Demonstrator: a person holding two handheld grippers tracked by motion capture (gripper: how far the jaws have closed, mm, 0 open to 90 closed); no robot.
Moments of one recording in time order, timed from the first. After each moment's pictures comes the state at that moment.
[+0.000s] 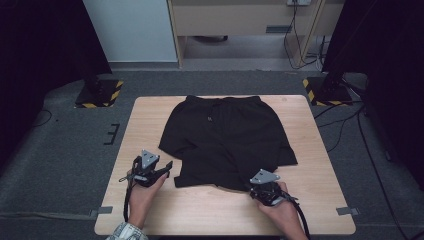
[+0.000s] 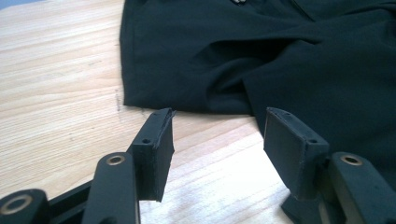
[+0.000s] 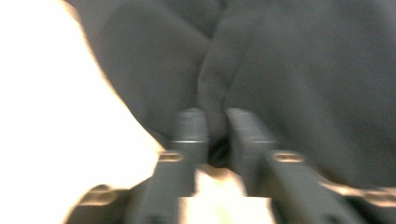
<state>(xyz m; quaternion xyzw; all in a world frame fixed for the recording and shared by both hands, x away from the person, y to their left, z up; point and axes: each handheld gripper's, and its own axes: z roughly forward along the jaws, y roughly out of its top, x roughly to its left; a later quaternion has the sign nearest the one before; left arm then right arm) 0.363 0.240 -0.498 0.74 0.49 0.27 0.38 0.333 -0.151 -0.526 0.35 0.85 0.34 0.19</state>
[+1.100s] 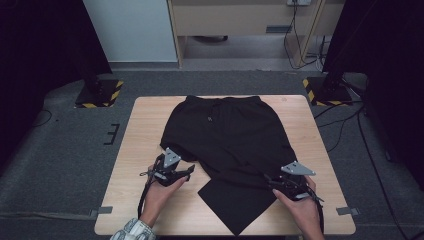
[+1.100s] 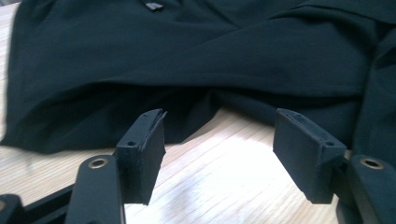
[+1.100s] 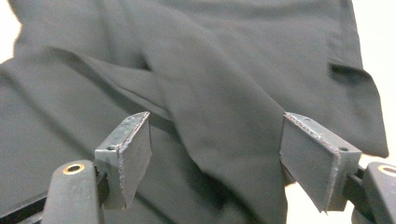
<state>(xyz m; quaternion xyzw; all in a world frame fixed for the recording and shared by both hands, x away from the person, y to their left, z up) 0.373 0.181 -0.500 0.79 0.40 0.21 0.40 0.339 -0.217 -0.504 0.47 0.76 0.38 0.24</state>
